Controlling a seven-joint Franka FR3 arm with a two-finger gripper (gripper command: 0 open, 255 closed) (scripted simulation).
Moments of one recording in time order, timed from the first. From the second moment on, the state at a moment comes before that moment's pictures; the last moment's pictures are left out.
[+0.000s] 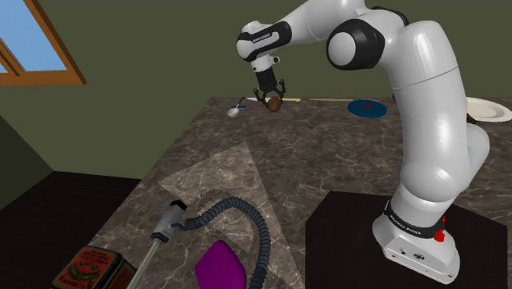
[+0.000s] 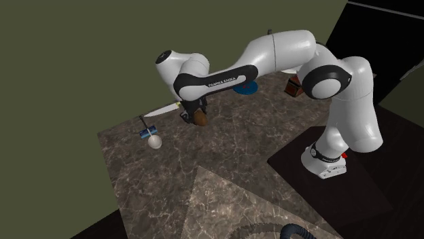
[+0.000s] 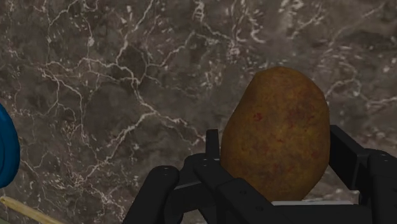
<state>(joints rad) -0.17 0.57 -0.04 -1.30 -0.07 1.56 0.61</state>
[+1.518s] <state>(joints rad) -0.20 0.41 -0.06 -1.30 -0.09 1.41 0.55</state>
